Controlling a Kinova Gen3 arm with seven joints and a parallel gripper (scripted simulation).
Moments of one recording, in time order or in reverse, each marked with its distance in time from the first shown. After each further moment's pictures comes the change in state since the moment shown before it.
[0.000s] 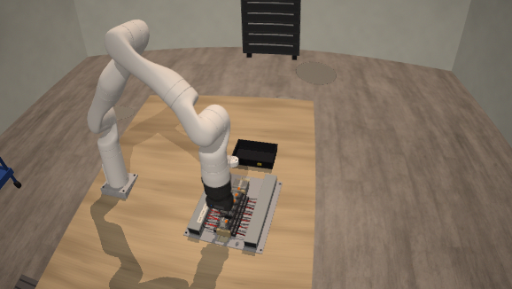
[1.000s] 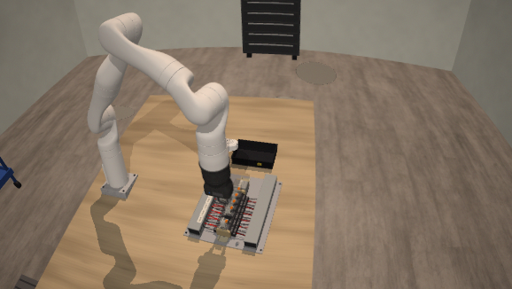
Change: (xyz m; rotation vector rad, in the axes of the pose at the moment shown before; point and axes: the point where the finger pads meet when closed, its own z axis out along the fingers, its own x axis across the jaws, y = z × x) arm 0.004 0.001 -0.059 -0.004 0.012 0.000
